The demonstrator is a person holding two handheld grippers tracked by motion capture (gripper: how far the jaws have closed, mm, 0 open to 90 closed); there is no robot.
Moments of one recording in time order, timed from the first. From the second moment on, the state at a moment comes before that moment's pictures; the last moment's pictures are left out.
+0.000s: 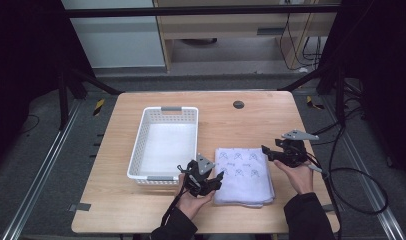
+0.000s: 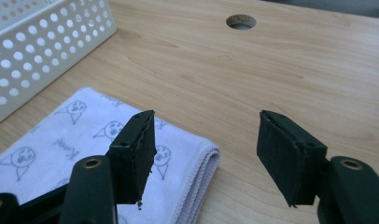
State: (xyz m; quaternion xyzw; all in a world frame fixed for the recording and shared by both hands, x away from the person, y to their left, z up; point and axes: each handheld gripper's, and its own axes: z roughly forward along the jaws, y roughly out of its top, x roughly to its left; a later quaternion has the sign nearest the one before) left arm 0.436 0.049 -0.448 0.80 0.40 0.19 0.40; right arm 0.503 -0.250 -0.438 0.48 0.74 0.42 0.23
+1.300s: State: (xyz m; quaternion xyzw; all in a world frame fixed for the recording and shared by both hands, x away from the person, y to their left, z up) left arm 0.433 0.035 -0.490 0.82 0.42 0.15 0.36; right arm 0.510 -0.238 -0.494 0.49 0.77 0.37 0.17
